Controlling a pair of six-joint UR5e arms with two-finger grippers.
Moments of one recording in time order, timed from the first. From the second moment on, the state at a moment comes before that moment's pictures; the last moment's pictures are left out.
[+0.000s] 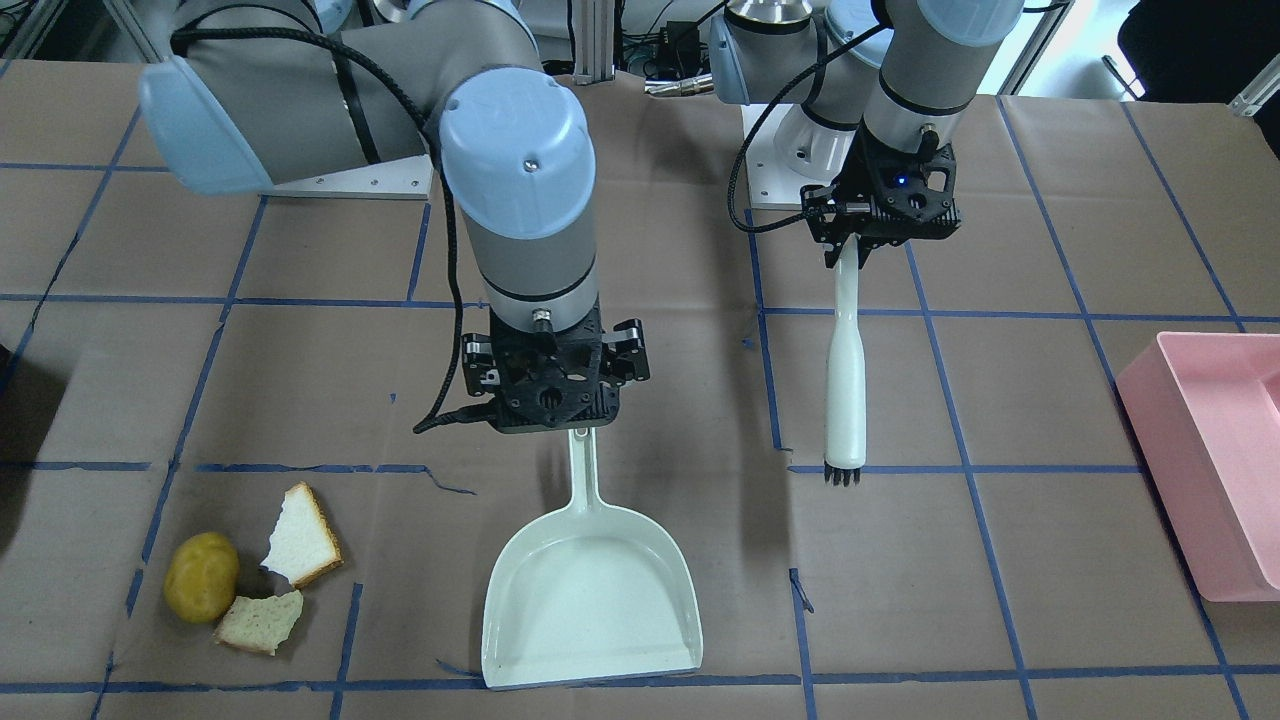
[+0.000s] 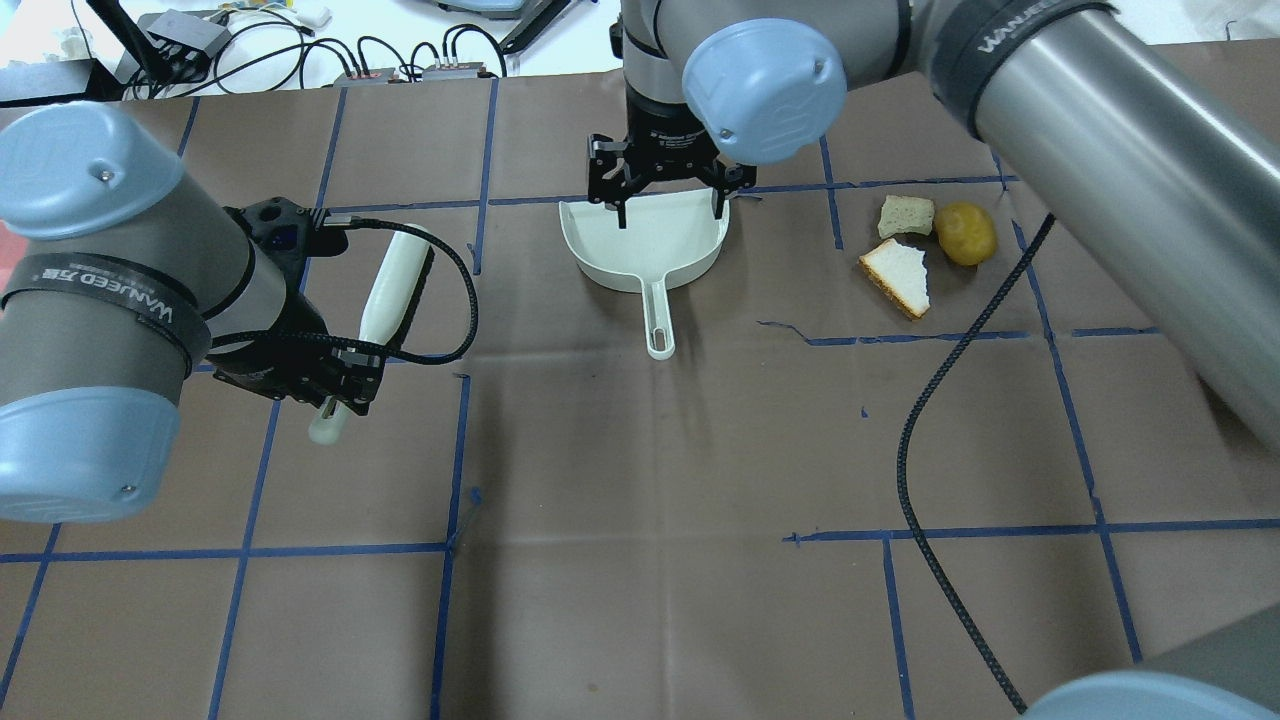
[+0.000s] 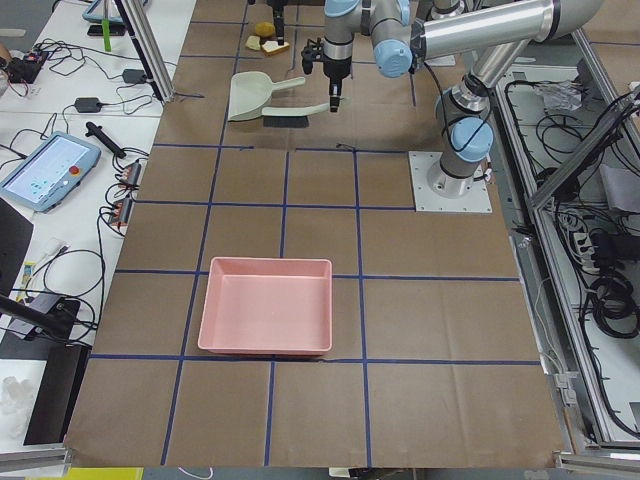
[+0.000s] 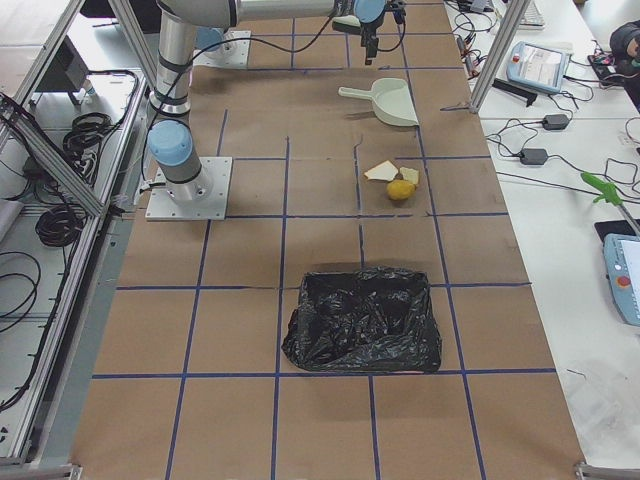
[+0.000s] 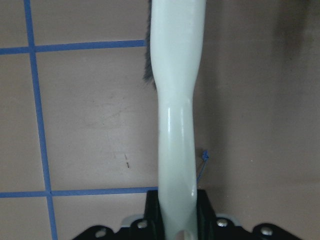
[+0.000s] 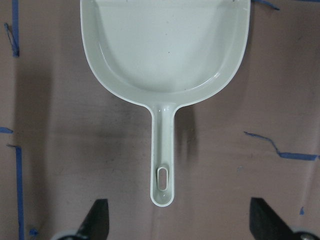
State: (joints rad) left arm -1.51 -1.36 -2.01 -1.34 1.59 0.12; right arm 1.93 -1.13 1.27 -1.70 -1.53 0.27
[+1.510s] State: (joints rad) left arm -1.50 -1.36 -2.01 -1.35 1.55 0.10; right arm 1.95 -0.96 1.28 -1.88 -1.55 0.31
